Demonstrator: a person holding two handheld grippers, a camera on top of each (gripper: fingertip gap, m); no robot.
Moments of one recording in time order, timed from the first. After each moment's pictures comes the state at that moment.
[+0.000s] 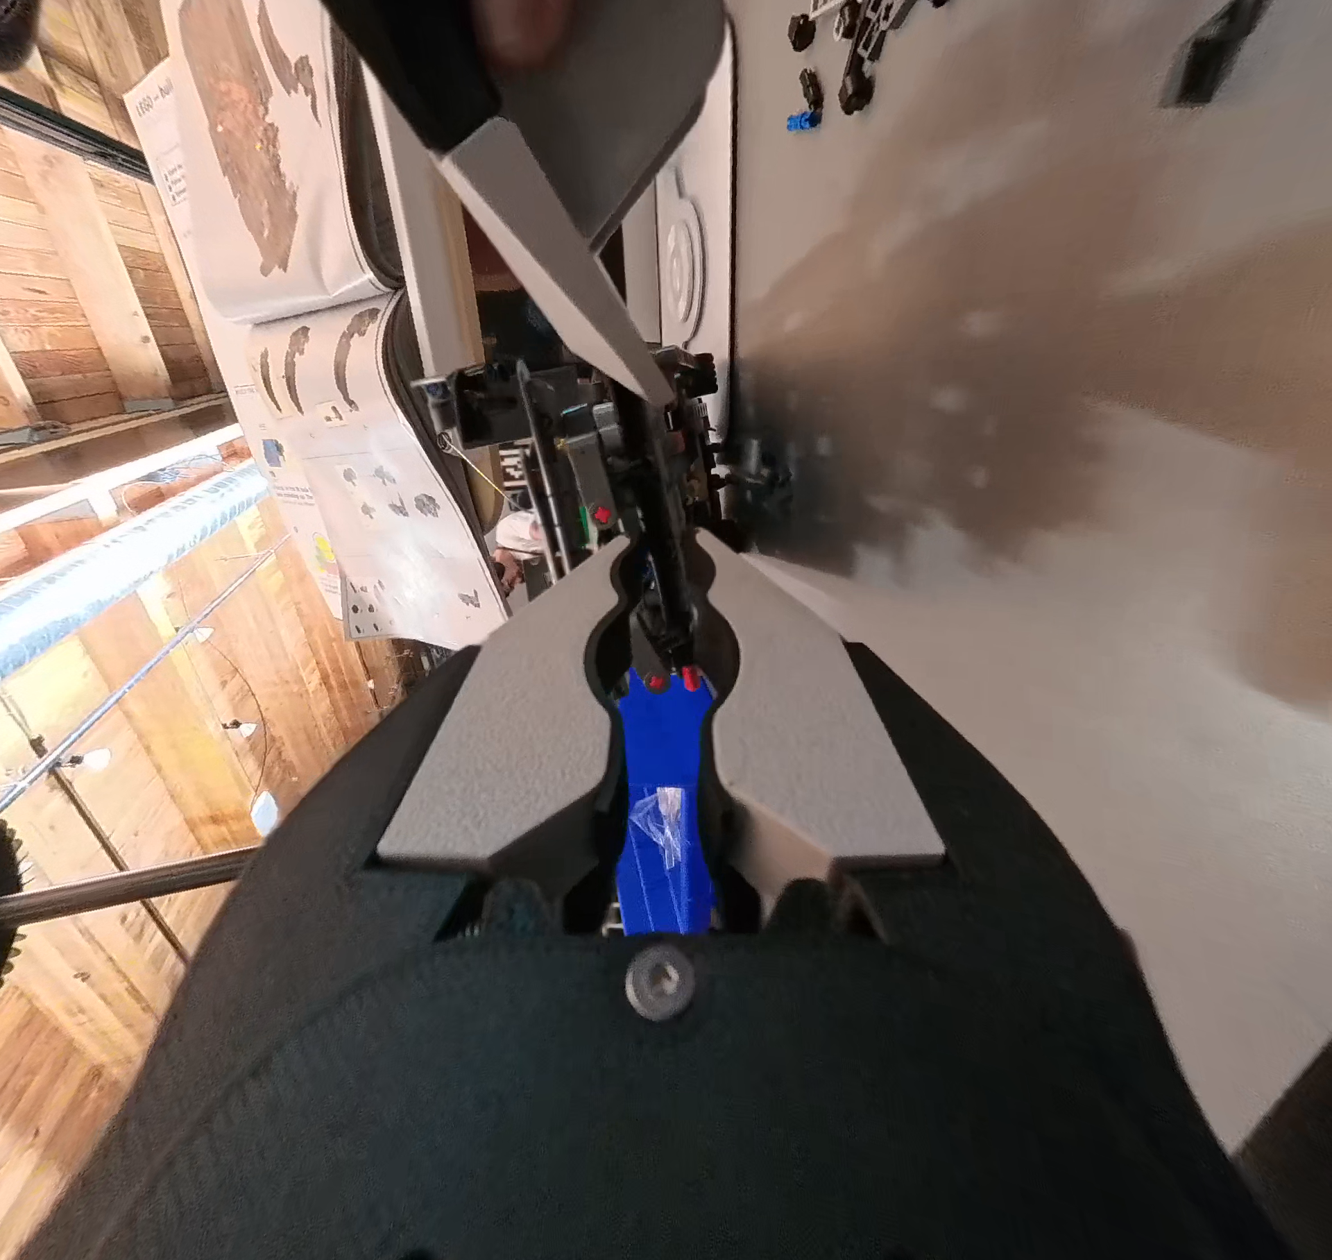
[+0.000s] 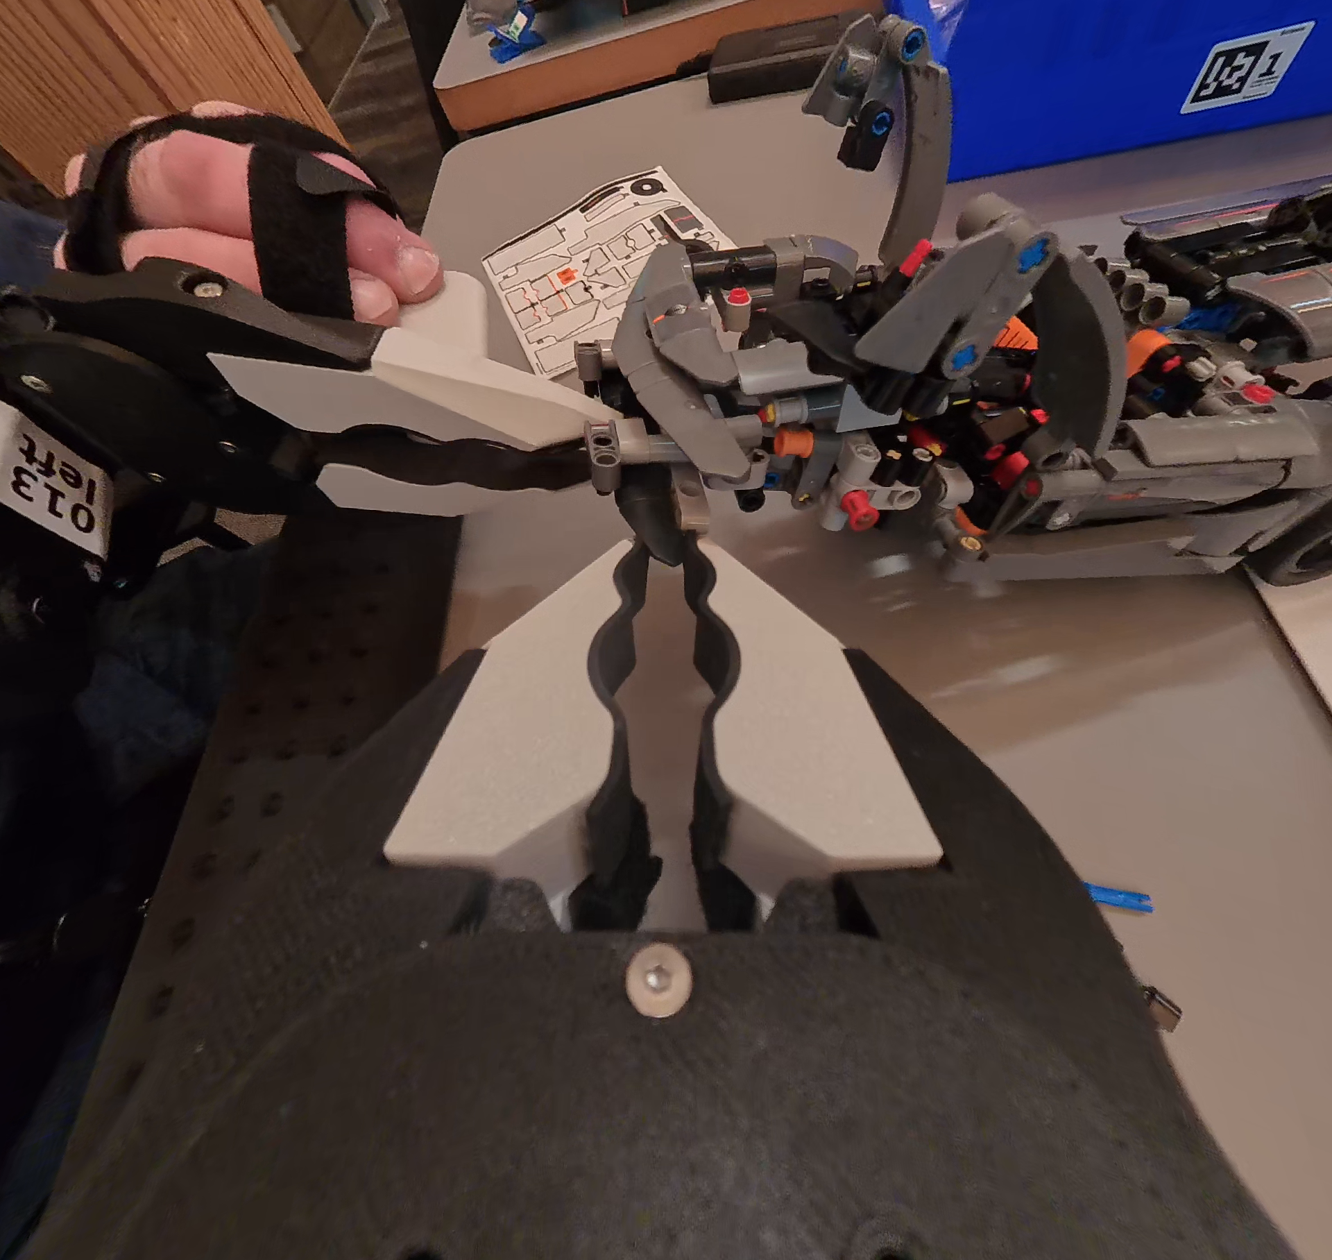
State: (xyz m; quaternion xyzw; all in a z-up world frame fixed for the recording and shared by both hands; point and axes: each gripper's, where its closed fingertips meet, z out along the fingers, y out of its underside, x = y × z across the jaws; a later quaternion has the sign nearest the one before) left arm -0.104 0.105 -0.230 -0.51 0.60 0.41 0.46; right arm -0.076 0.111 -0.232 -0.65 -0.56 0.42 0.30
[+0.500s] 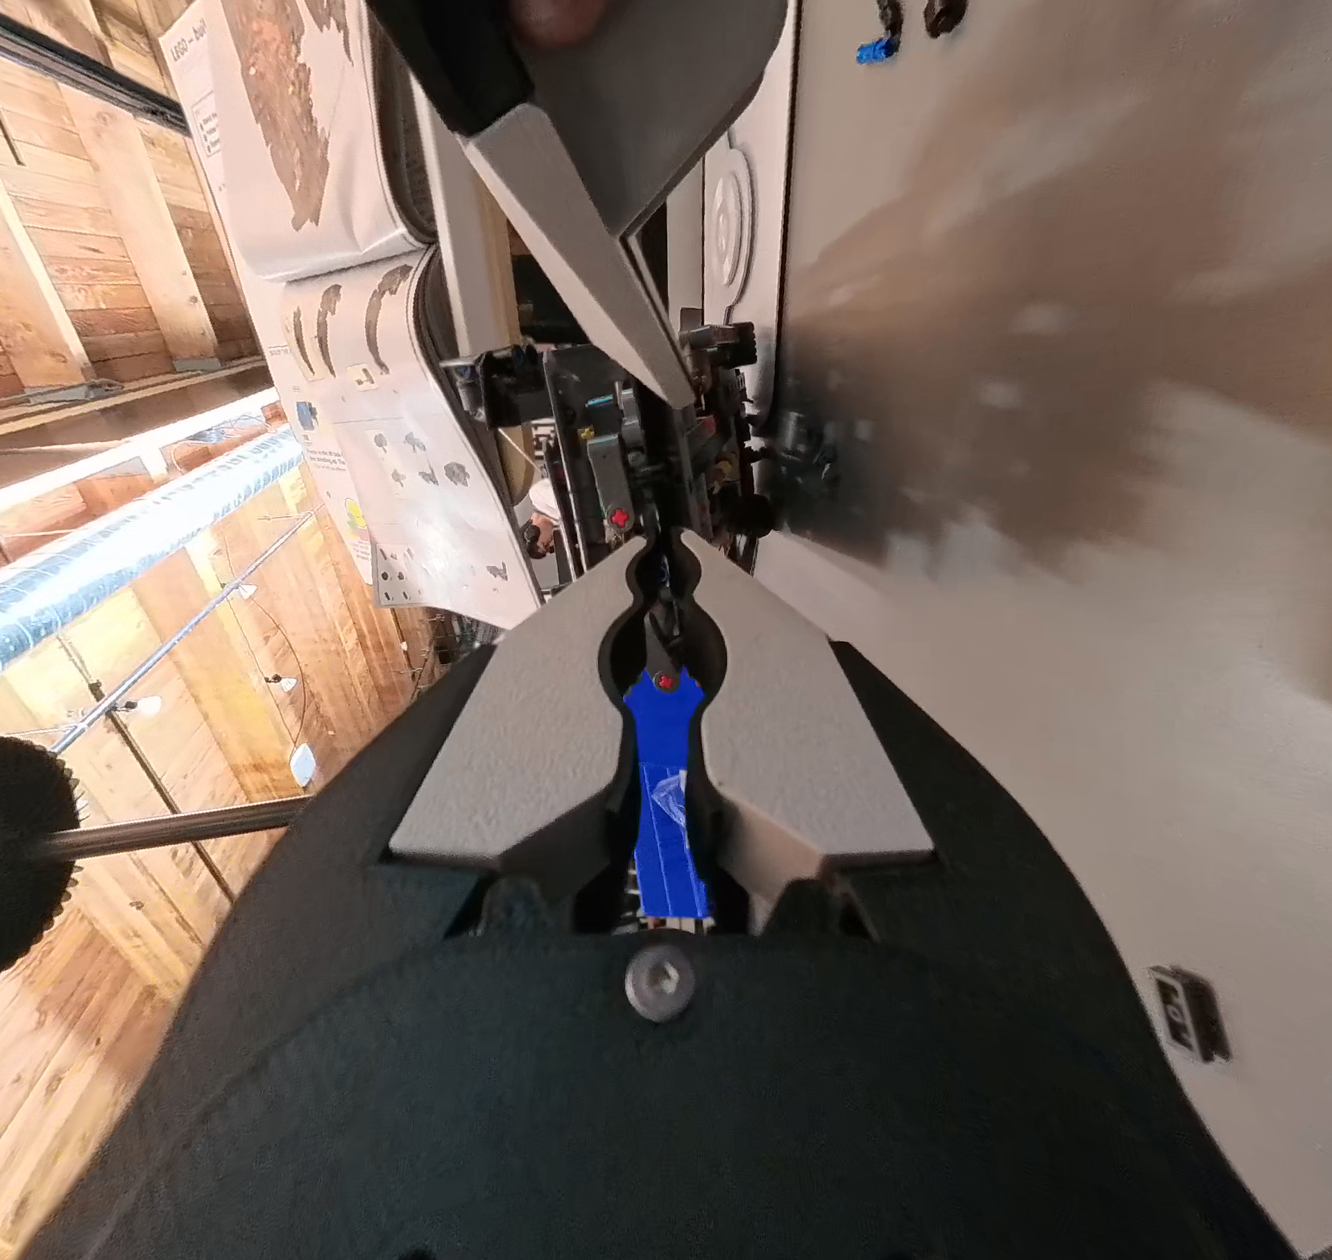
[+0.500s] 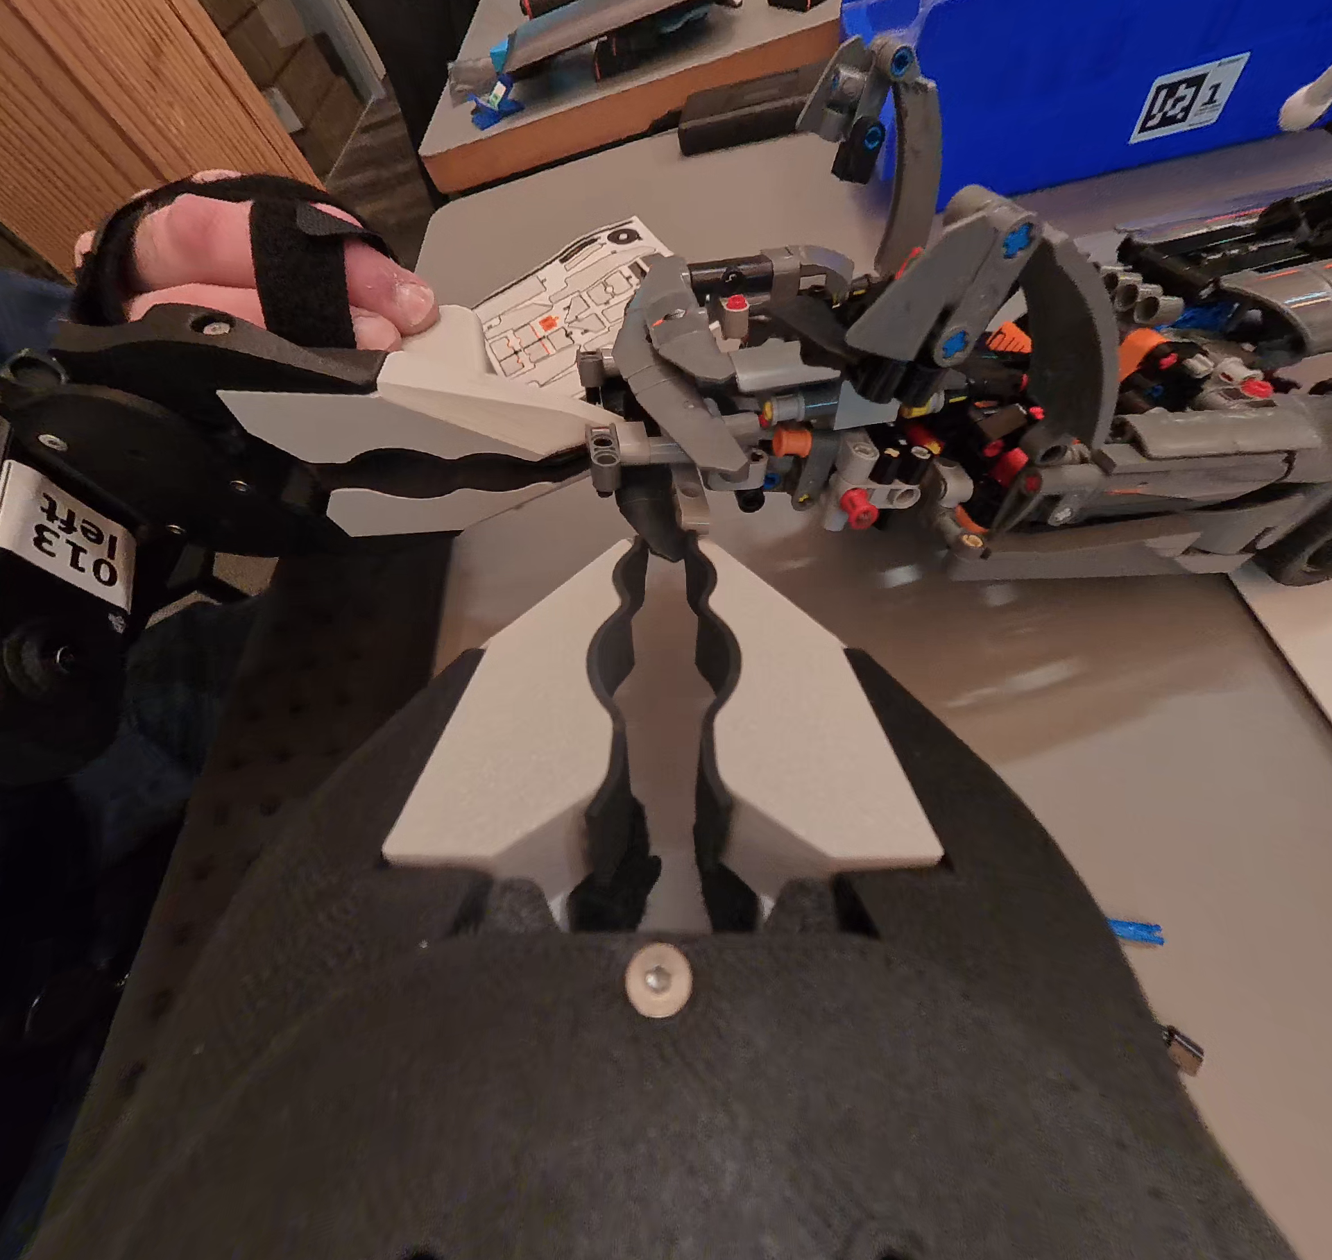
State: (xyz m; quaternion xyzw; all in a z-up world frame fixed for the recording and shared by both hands) left arm -0.113 0.118 -0.221 -0.51 0.57 0.44 0.47; right arm -0.085 0.121 -0.228 -0.66 -0.53 0.43 0.32
